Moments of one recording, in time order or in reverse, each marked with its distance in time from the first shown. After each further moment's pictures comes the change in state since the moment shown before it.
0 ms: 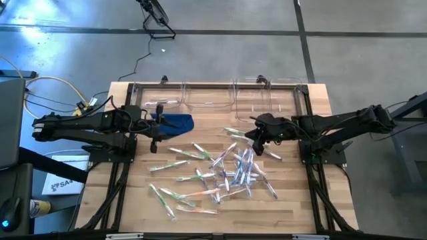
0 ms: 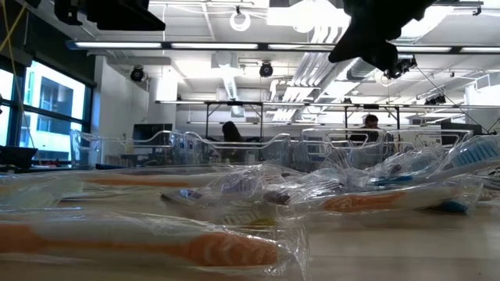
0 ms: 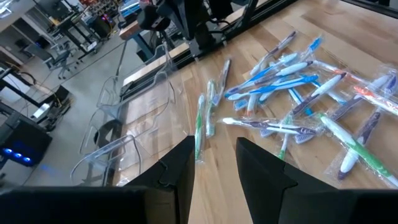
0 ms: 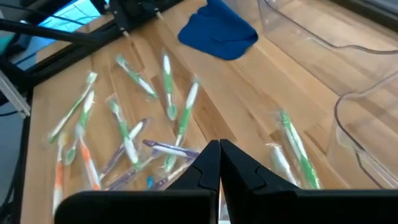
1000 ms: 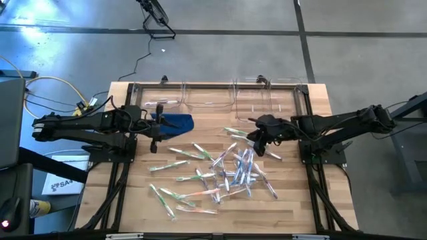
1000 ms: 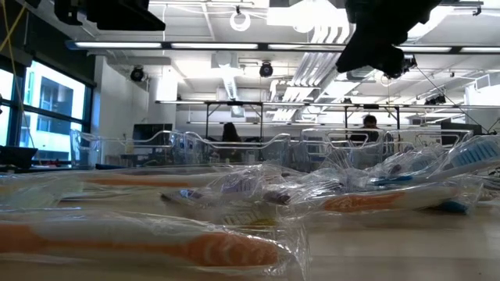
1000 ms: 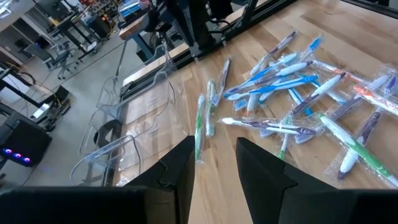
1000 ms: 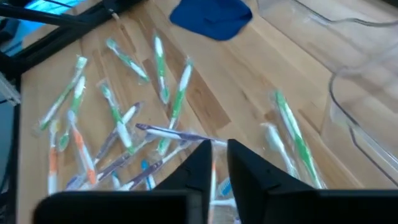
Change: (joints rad) left arm 0.000 0.000 0.000 0.000 0.001 0.001; right arm 0.000 0.000 0.000 -0.087 -0.011 0.040
